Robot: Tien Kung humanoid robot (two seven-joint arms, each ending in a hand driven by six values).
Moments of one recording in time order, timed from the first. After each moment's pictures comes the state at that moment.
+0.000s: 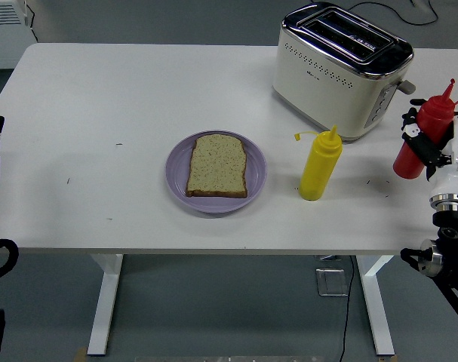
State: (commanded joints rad) left arm -0.10 0.02 -1.86 -1.40 0.43 0.07 -0.03; right arm 0.32 -0.32 0.95 1.26 -0.74 -0.62 0.53
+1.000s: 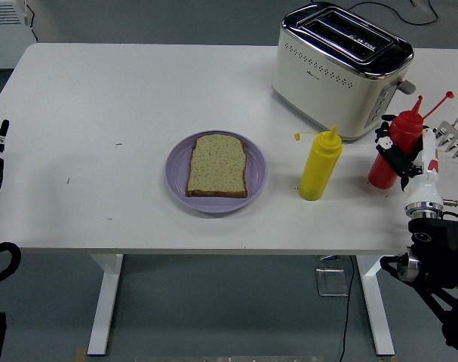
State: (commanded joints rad) left arm -0.09 0.02 -1.85 -1.40 0.43 0.07 -0.03; right arm 0.38 -0.26 0.86 1.12 -0.67 -0.61 0.58
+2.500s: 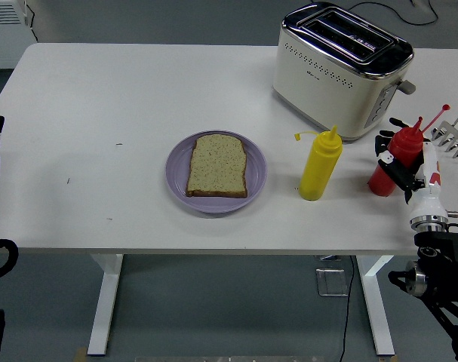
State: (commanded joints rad) left arm -0.10 0.02 -1.86 -1.40 0.43 0.07 -0.03; right arm 0.29 -0.28 0.89 1.14 -0.76 -0.57 0.55
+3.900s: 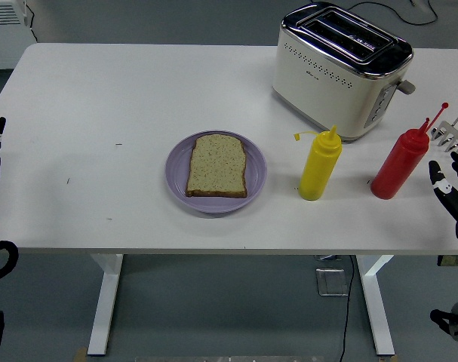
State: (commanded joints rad) left arm -0.09 0.03 -1.85 -1.40 0.43 0.07 -0.03; right arm -0.08 -0.31 1.24 1.46 -0.85 -0.51 0.51
